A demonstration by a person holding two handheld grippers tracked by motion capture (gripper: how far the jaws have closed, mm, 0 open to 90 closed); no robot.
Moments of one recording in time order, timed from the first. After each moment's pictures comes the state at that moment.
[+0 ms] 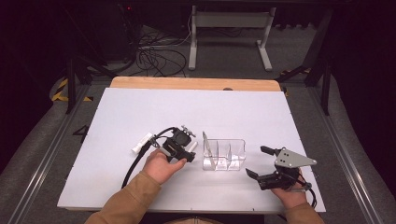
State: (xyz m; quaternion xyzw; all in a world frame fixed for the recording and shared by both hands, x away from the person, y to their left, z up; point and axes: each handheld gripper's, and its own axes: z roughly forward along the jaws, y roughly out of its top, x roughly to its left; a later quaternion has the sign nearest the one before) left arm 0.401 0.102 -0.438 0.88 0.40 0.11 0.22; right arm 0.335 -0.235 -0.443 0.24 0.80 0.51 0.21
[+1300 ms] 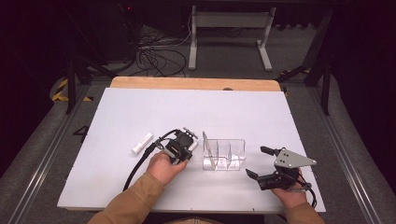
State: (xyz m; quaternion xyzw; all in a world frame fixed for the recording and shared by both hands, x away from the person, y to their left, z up) left arm 0.404 0.092 -0.450 0.87 0.43 0.13 0.19; right arm 0.335 -0.235 -0.443 0.23 0.80 0.50 0.22
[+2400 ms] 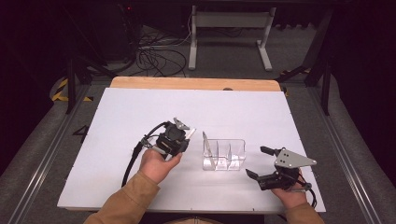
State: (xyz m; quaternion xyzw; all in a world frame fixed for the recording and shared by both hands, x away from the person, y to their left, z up) left arm 0.386 0.117 -0.400 0.84 0.42 0.18 0.30; right arm 0.334 -0.235 -0.443 0.23 0.80 0.51 0.21
